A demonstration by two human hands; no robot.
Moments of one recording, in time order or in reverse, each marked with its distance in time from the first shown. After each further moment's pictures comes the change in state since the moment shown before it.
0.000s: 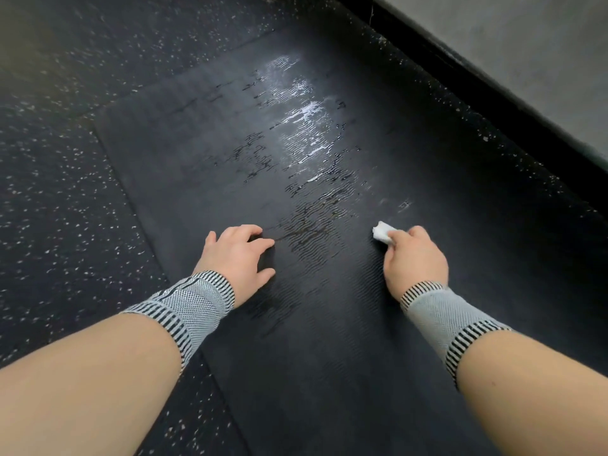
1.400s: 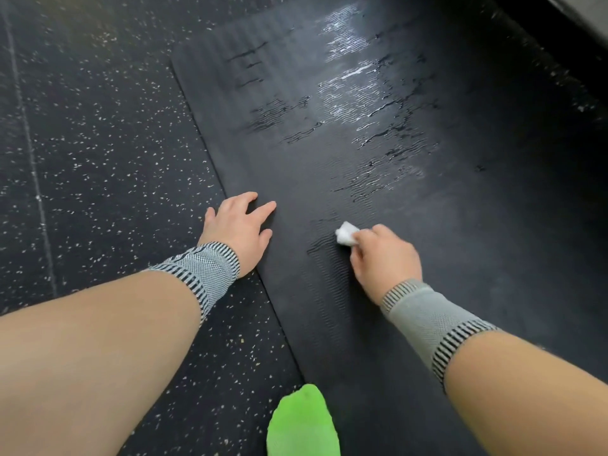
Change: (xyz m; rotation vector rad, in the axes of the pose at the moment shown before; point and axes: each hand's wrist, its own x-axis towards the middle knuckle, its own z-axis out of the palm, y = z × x) left_hand -0.064 -0.066 0.040 -0.062 0.050 -0.231; right_hand -0.089 -0.090 0.031 -0.028 -0.140 -0.428
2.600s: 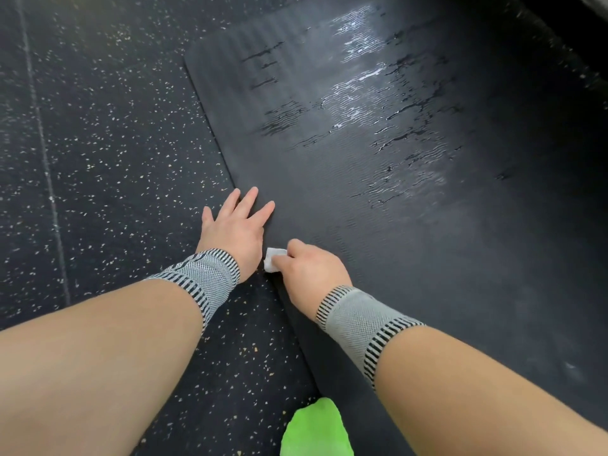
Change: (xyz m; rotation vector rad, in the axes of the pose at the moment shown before) left_hand 0.002 -0.022 0.005 0.064 -0.014 -0.030; right_hand 0.011 -0.094 0.016 0.041 -0.198 -0.447
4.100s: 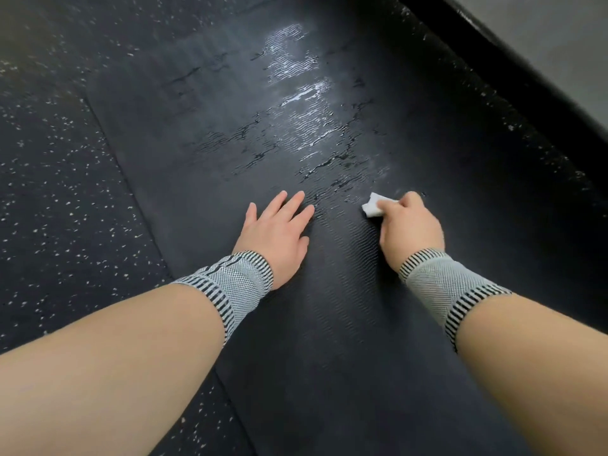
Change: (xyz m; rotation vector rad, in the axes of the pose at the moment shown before) left_hand 0.063 0.138 -0.035 -0.070 0.010 0.371; right_hand -0.039 0.206 -0.066 -0.105 0.301 0.713
